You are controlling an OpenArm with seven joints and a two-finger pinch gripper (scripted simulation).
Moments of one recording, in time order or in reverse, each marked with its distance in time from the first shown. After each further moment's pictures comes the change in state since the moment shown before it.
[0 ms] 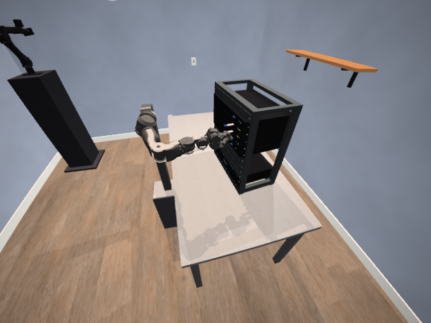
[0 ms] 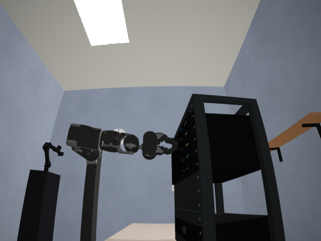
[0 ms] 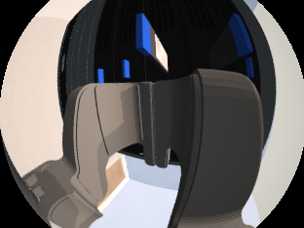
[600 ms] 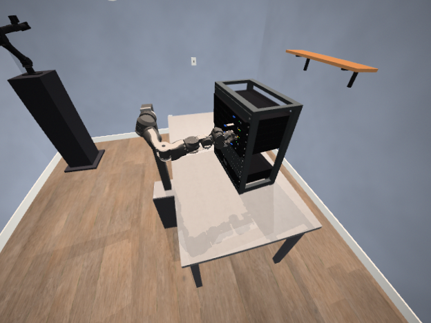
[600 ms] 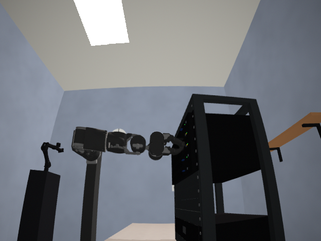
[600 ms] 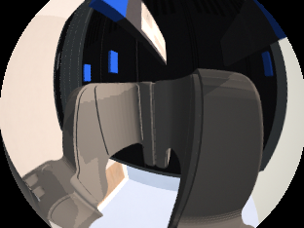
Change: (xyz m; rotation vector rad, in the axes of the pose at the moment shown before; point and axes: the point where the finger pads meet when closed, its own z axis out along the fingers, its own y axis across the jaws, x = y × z) arm -0.001 -0.002 0.025 0.010 0.001 -0.009
